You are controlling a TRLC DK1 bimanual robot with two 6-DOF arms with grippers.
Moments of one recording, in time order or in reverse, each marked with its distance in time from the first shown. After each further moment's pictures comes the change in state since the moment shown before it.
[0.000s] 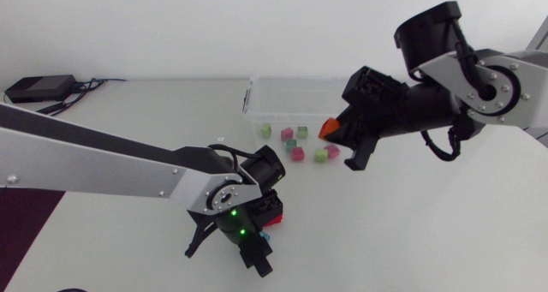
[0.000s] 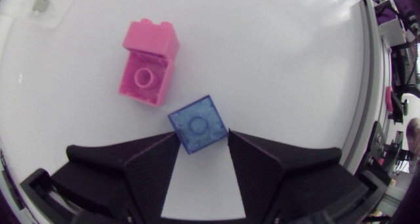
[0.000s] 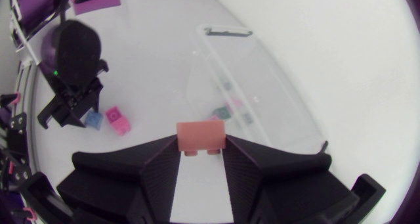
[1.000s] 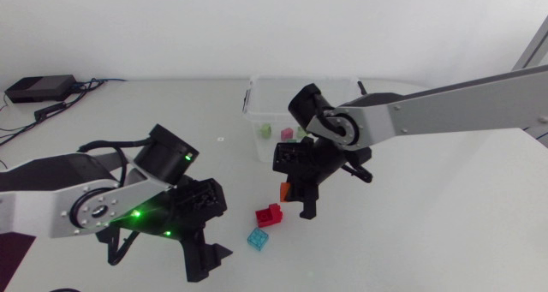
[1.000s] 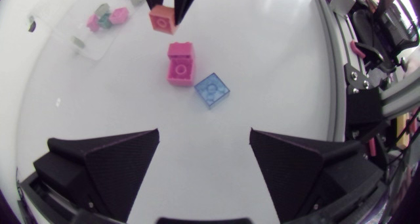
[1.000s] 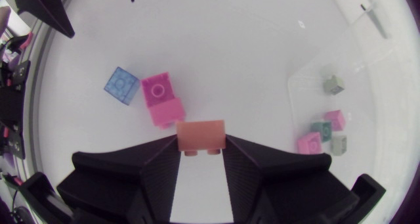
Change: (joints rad) left arm 0.200 -0.479 -0.319 0.120 0.146 0.364; right arm 0.221 0.446 0.111 -0.095 0.023 -0.158
